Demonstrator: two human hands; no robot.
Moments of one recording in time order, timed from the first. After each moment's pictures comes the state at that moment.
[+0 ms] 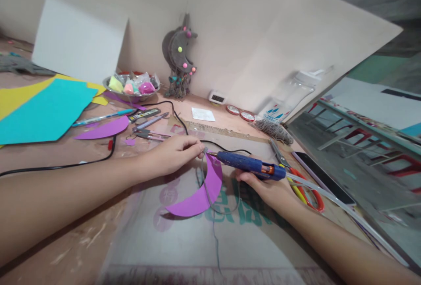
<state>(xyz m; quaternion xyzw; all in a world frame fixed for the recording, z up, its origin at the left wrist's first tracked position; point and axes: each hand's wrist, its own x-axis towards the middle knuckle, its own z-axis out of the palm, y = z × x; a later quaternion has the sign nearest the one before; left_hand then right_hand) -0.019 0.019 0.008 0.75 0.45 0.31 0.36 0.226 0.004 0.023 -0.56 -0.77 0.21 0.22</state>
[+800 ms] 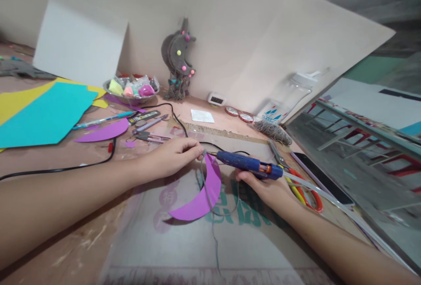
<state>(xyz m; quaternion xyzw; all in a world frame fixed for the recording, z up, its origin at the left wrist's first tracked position) -0.020 0.019 0.010 0.77 0.45 0.29 0.36 0.225 0.003 0.023 -0.56 -0.76 0.22 0.23</state>
